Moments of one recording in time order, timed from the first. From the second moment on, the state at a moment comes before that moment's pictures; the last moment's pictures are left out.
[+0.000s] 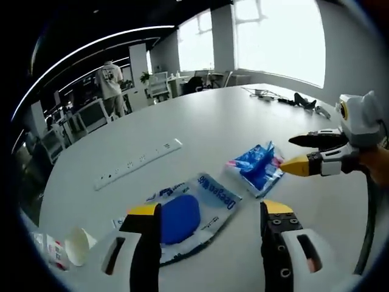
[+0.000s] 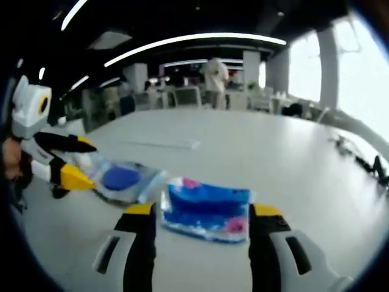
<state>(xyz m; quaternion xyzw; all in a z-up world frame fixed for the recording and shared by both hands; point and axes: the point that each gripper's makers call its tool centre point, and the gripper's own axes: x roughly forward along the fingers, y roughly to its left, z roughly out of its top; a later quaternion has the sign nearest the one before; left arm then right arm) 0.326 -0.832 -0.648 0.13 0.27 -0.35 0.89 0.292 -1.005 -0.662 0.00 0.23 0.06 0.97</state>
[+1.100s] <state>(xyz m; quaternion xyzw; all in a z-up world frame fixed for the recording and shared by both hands) 0.251 -0.586 -0.568 0.07 0.21 -0.26 0.94 0.210 -0.891 -0.588 -0.02 0.17 0.08 0.98</state>
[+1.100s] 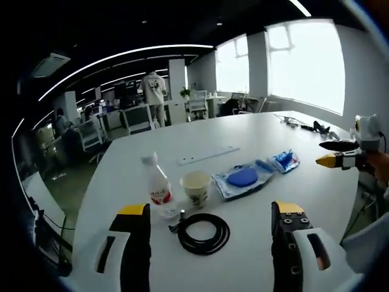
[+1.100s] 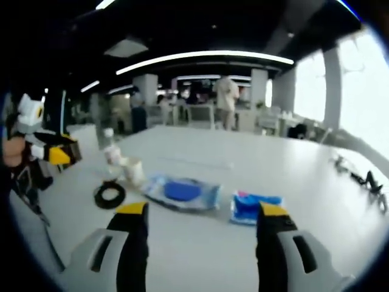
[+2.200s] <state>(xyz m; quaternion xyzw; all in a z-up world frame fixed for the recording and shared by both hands) 0.258 -0.567 -0.648 0.02 0.32 -0.27 0.91 0.217 -0.812 -0.622 0.02 0.23 0.14 0.96</state>
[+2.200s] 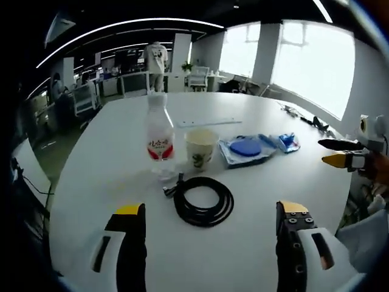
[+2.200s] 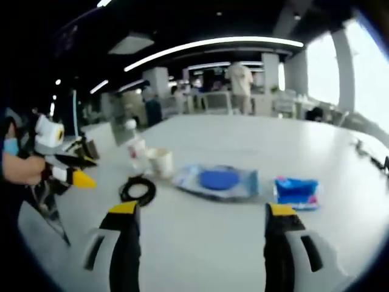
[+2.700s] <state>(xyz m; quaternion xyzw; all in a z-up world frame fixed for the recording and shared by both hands) 0.283 -0.570 -0.667 0.01 0.34 -0.27 0.90 0.247 -0.770 -0.641 0.04 0.24 0.18 0.95</state>
